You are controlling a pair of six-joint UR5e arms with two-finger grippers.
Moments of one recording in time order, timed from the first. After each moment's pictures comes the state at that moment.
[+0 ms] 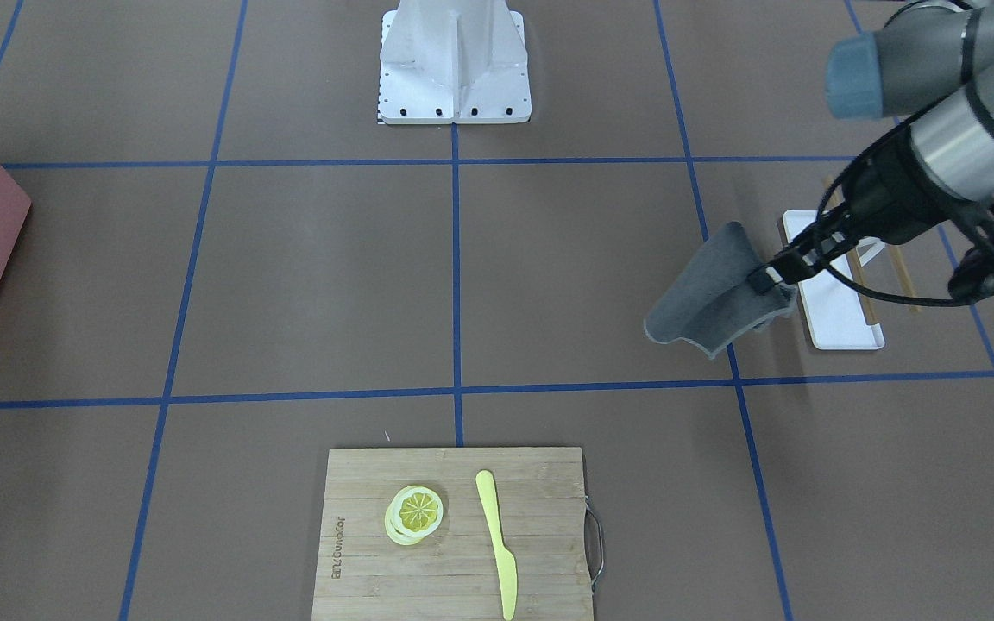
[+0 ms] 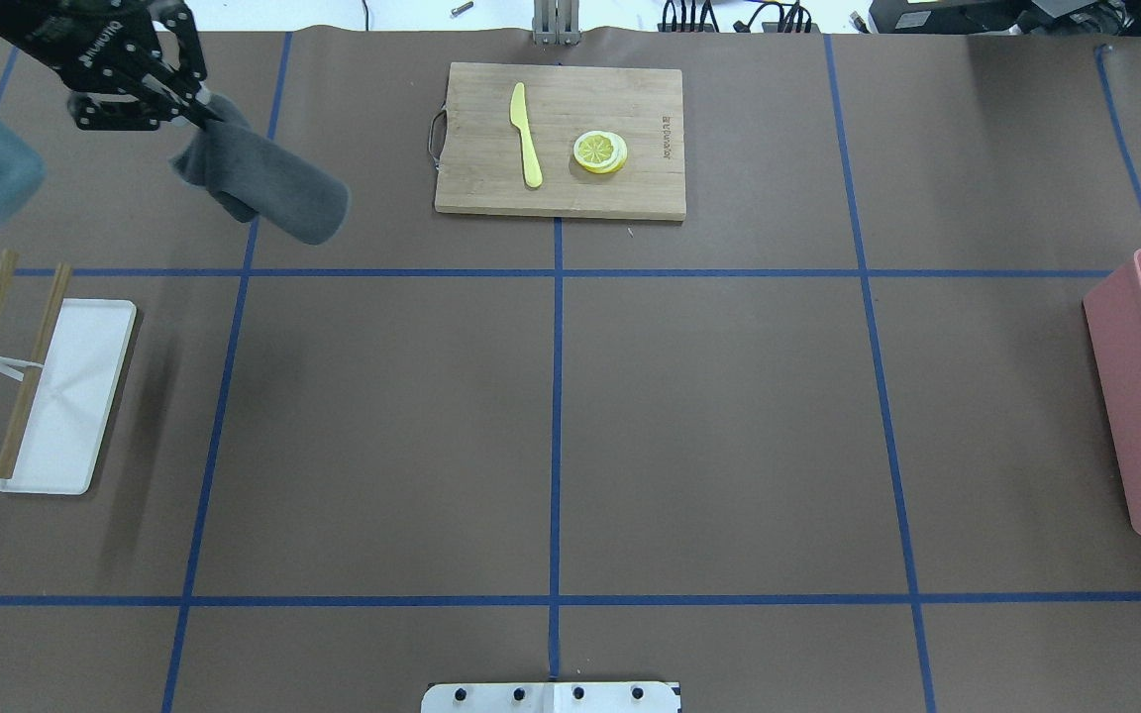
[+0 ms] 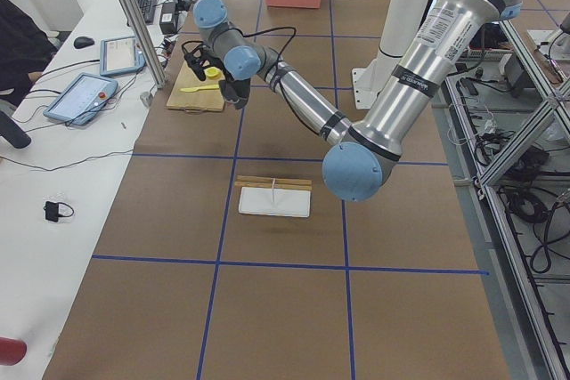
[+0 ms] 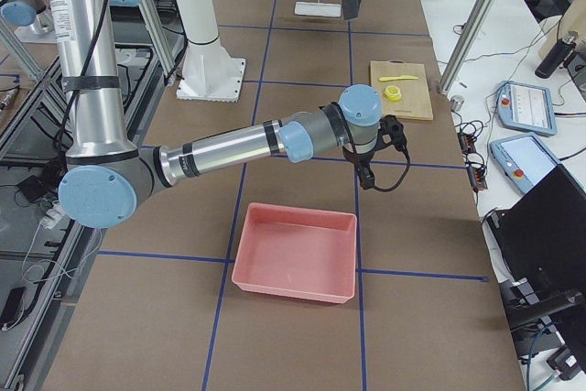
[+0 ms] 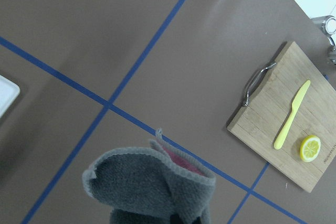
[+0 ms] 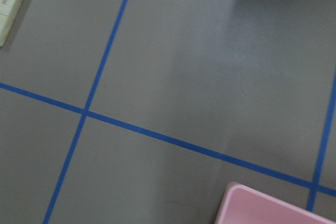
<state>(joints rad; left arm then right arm) -1.11 -2.13 -1.74 -1.72 -2.48 -1.62 1.42 -1.47 1.78 -1.38 2.49 0.12</state>
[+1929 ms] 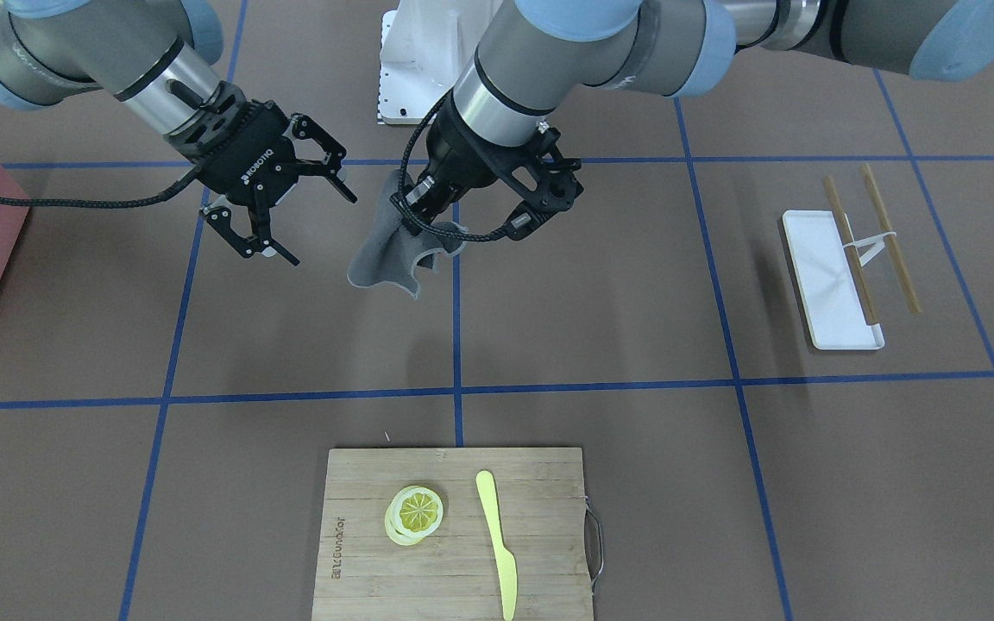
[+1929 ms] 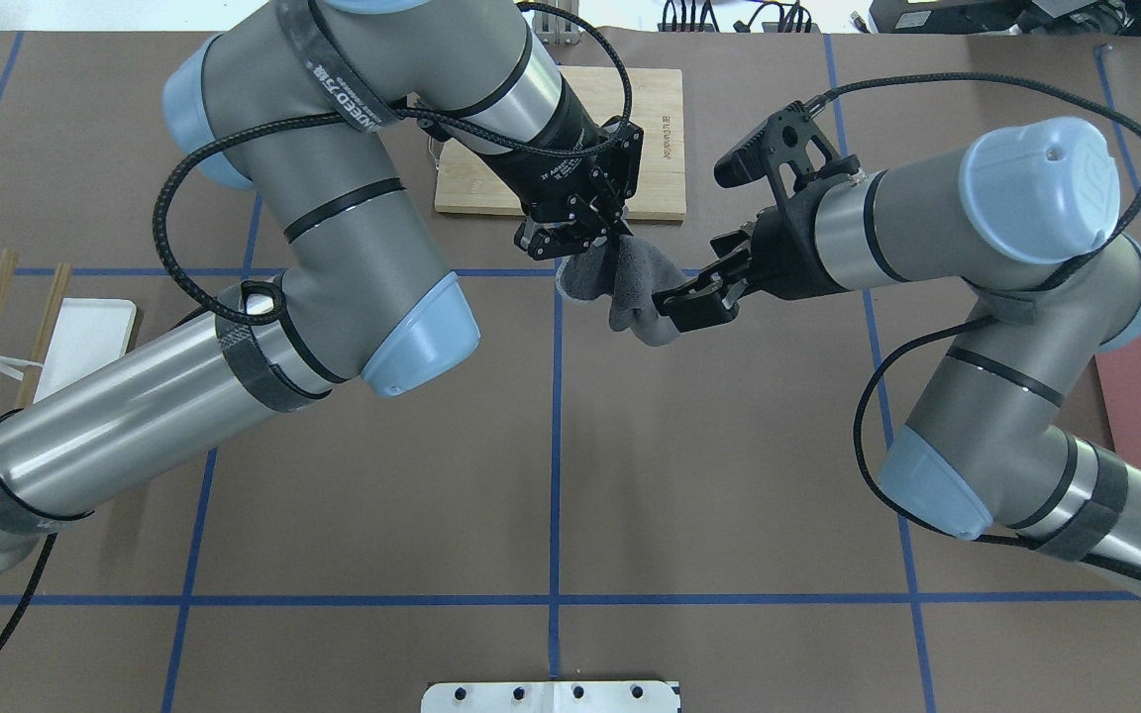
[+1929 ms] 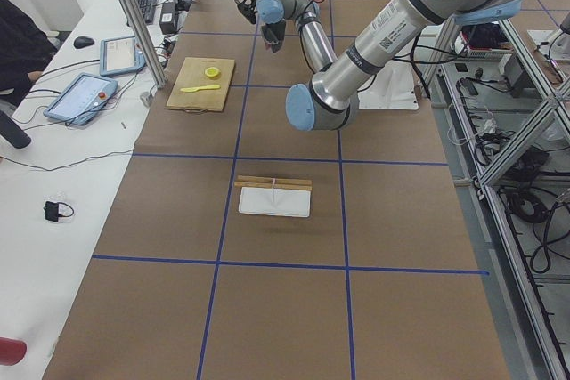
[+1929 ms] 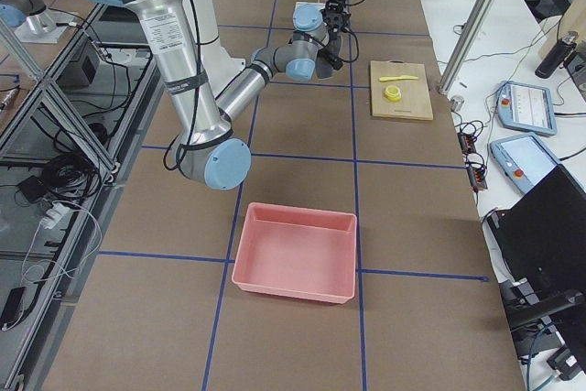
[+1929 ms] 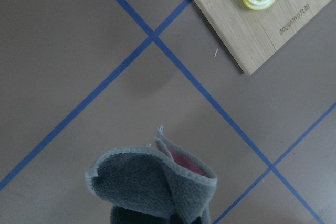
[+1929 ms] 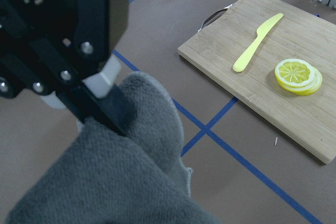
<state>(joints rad) -0.72 -2.53 -1.58 -1.78 -2.23 -2.07 0.69 -1.17 1.91 -1.01 1.96 0.54</state>
